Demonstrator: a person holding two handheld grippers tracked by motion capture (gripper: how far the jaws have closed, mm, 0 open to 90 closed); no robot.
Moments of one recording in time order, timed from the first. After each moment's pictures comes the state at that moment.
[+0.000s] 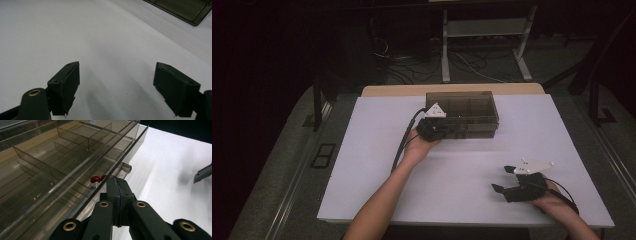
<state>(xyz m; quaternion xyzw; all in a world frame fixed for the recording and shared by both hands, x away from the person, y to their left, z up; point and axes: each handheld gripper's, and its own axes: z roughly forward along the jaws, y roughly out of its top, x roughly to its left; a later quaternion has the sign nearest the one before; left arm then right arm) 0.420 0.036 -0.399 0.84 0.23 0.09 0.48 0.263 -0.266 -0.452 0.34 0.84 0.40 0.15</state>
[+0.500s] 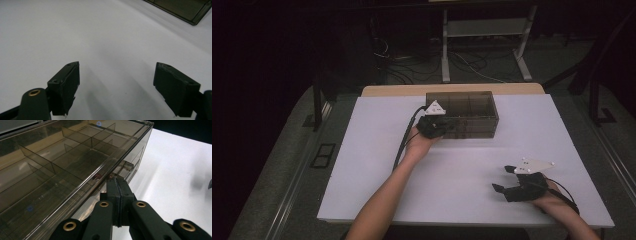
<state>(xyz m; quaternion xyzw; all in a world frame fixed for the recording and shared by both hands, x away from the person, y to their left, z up) 0.431 0.036 -0.404 0.84 0.24 0.10 0.48 0.264 -0.267 -0.453 0.34 0.84 0.40 0.15</state>
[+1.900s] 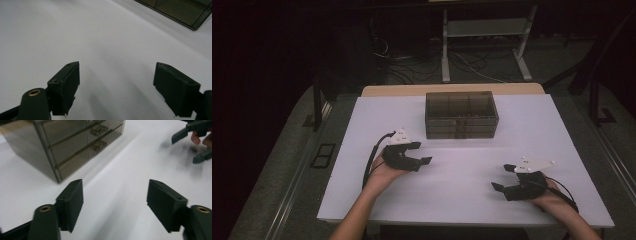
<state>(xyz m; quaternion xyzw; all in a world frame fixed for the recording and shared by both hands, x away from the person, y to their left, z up) 0.337 0.133 -0.410 0.84 0.26 0.09 0.47 0.266 -0.266 -0.450 0.33 0.84 0.41 0.15</state>
